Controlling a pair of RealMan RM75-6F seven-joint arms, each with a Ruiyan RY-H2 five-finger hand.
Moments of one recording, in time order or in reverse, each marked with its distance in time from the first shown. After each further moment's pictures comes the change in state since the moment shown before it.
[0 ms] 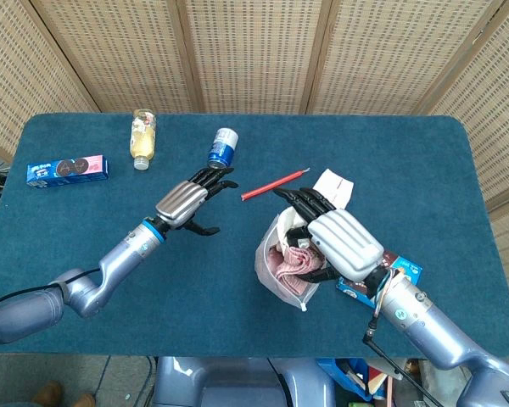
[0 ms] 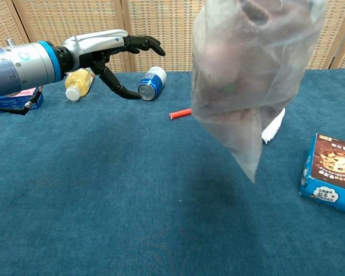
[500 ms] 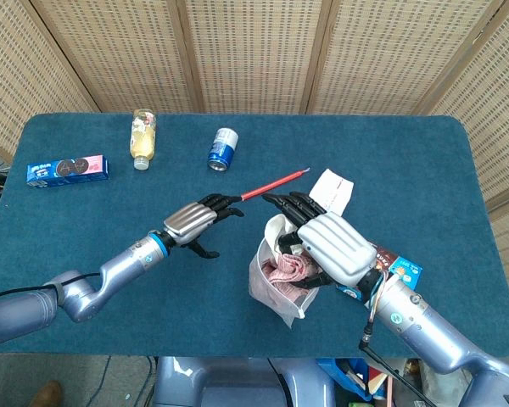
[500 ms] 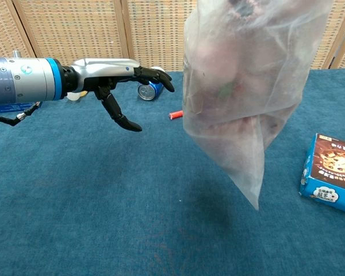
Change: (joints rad) left arm -0.041 0.076 0.057 -0.136 0.035 -0.146 -0.019; right arm 0.031 0.044 0.020 -0.043 0.036 -0.040 -0.012
